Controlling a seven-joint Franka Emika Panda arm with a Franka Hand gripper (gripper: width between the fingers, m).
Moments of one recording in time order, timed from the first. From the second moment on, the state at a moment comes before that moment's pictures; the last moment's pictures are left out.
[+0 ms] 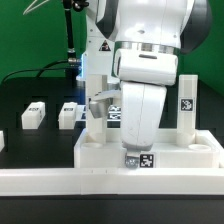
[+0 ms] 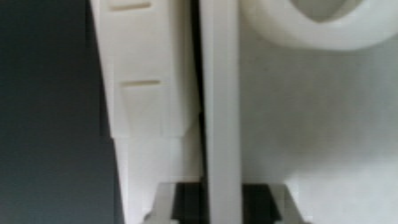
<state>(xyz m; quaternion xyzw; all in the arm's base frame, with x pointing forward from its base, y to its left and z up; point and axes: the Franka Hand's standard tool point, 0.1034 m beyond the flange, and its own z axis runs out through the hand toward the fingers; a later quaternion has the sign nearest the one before) 0.651 0.001 0.029 0.75 0.65 0.02 0.11</state>
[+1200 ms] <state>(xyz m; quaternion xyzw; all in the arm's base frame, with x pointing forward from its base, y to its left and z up) 0.650 -0.003 0.028 0.75 0.65 0.02 0.11</state>
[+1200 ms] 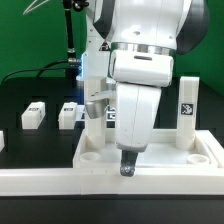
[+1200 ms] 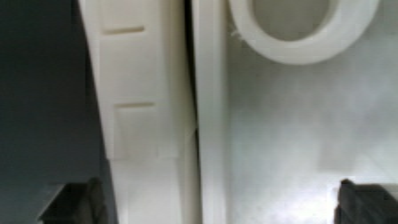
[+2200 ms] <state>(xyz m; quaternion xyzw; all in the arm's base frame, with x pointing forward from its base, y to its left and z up) 0.654 -0.045 0.102 0.86 0.50 0.01 0.11</state>
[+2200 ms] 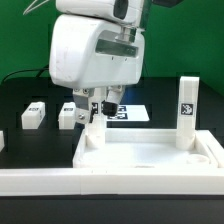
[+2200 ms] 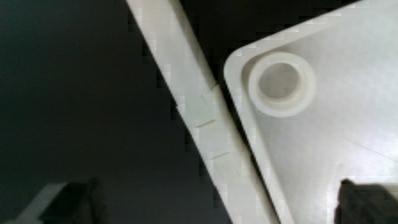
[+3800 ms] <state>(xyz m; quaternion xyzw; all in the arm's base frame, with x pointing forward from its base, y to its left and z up) 0.583 -0.168 0.128 0.99 -0.12 0.02 -0.03</state>
